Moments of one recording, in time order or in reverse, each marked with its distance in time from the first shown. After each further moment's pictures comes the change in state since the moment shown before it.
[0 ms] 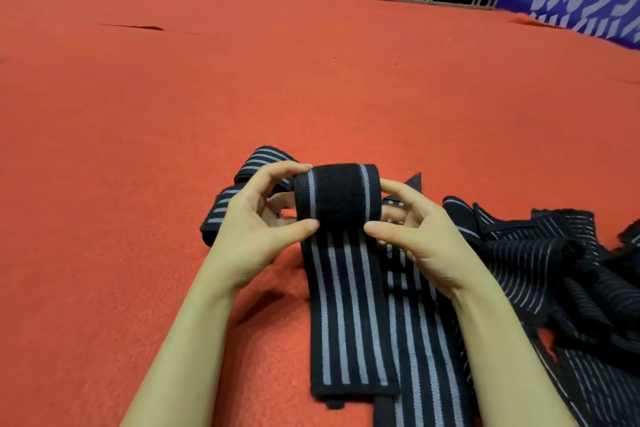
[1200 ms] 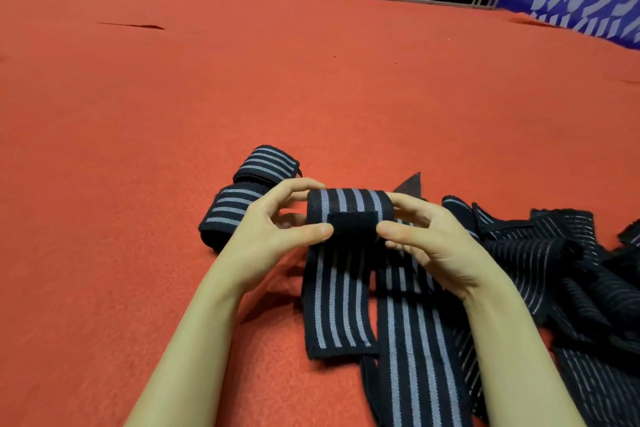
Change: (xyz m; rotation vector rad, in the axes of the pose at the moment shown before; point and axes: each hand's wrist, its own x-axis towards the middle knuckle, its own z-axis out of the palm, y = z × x) left_hand -0.001 -0.001 0.005 0.076 -0.078 -0.219; right_hand -0.006 -0.003 -0.013 -0.035 -0.012 0.083
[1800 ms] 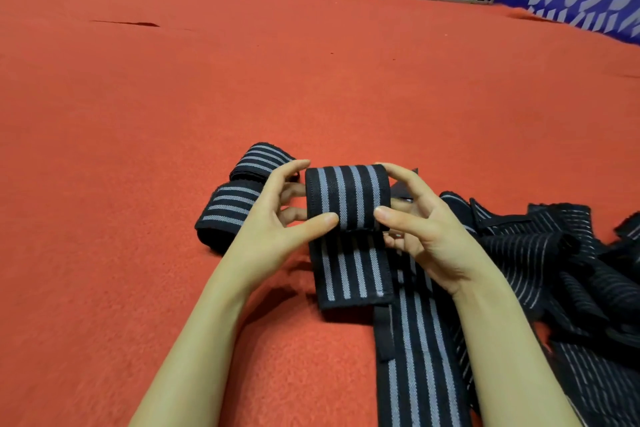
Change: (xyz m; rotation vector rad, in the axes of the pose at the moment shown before) left_hand 0.002 -0.006 0.007 -0.007 0.042 0.069; right_hand 0.006 0.001 0.004 0.170 -0.015 -0.027
